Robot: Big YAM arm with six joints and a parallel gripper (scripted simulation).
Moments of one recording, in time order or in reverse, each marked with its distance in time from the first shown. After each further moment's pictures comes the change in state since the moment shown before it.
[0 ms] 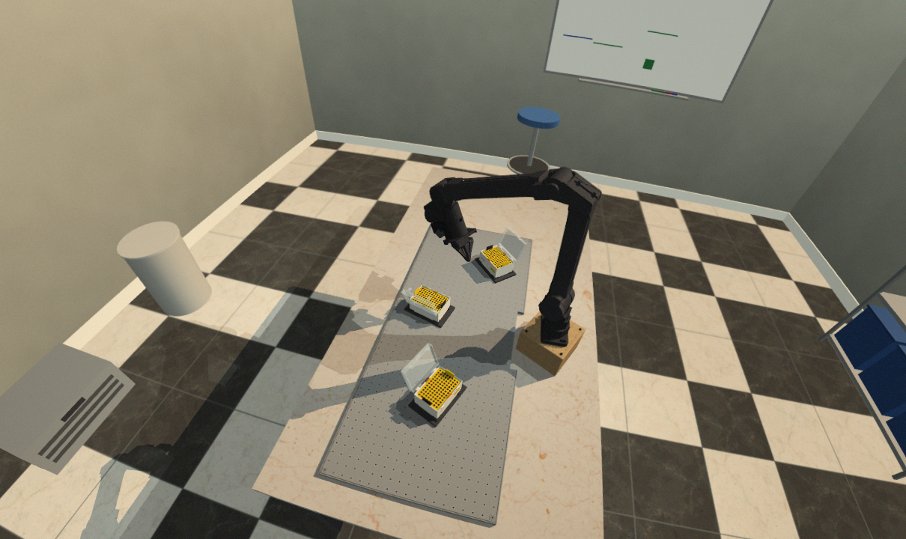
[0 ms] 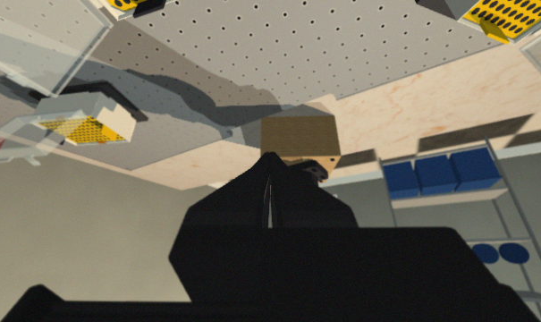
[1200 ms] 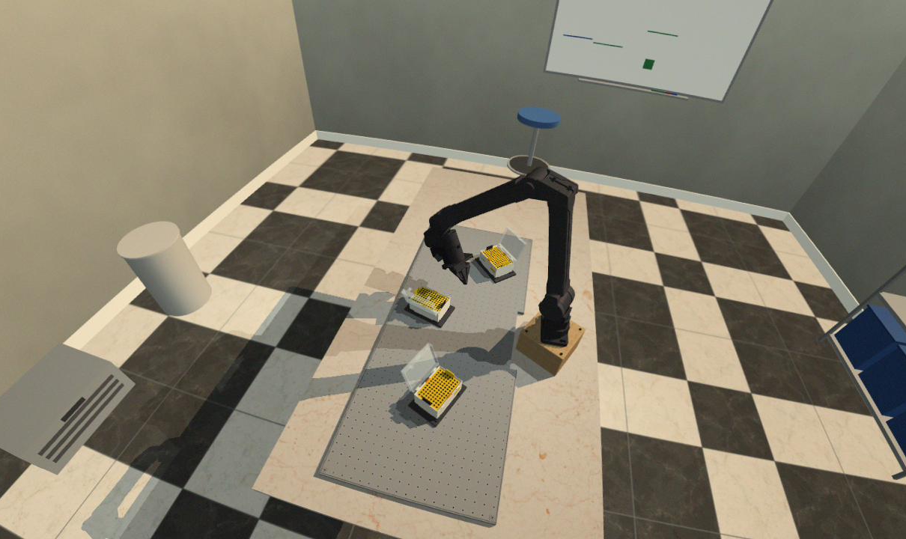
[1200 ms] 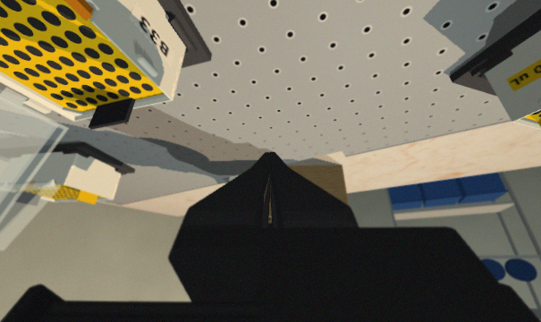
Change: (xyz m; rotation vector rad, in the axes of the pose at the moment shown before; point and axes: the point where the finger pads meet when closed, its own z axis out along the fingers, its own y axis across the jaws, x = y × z) arm -0.058 0.000 0.097 -0.001 -0.008 -0.001
